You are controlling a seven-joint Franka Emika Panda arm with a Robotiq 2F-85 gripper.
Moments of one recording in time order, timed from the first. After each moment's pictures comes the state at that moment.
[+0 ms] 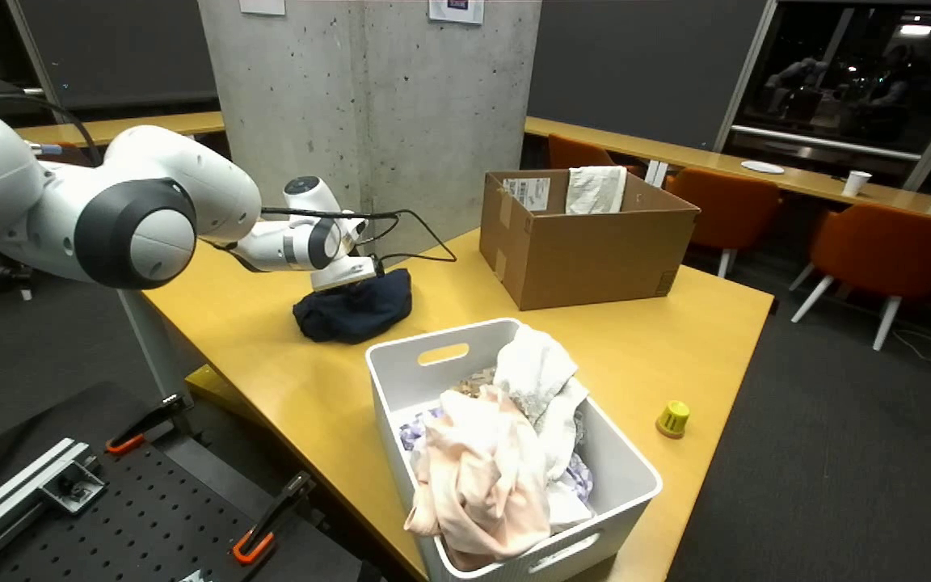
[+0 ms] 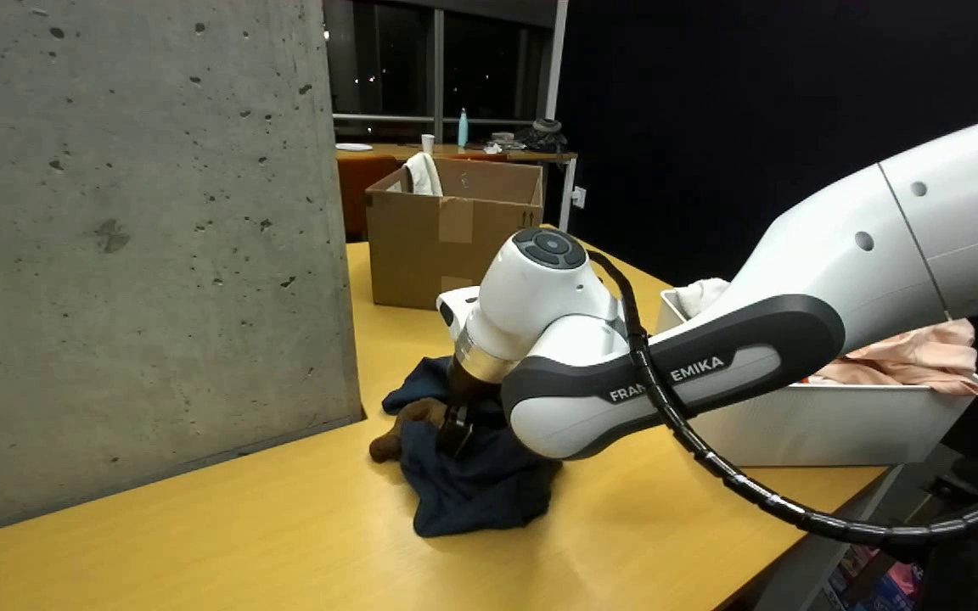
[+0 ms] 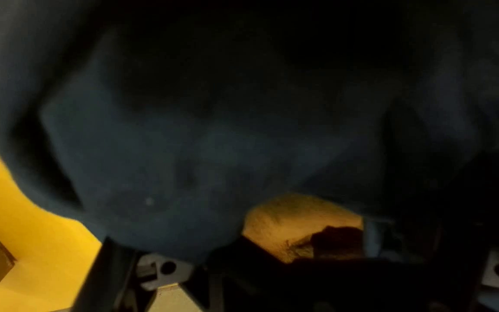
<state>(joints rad) 0.27 1.43 0.01 -0.82 -0.24 2.69 -0.33</state>
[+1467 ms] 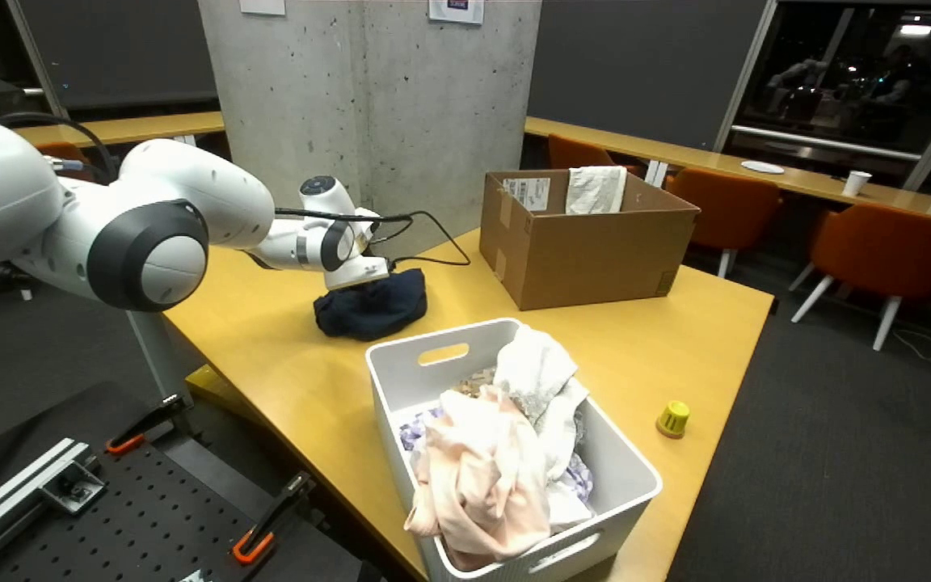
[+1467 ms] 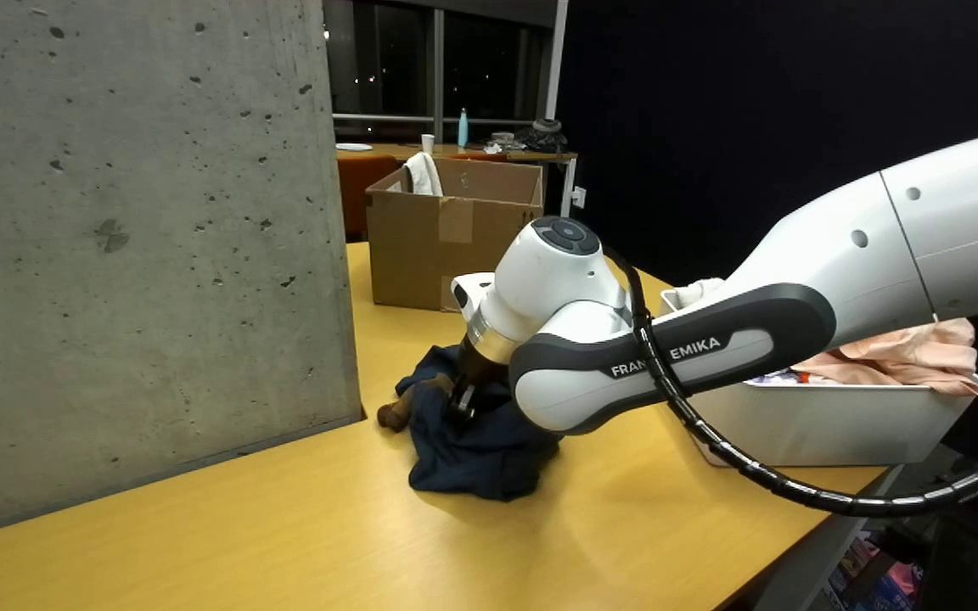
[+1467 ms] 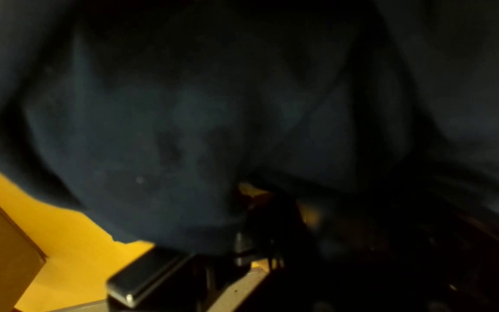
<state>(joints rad) 0.21 1.48 0.07 -0.73 -0.24 2.68 -0.37</state>
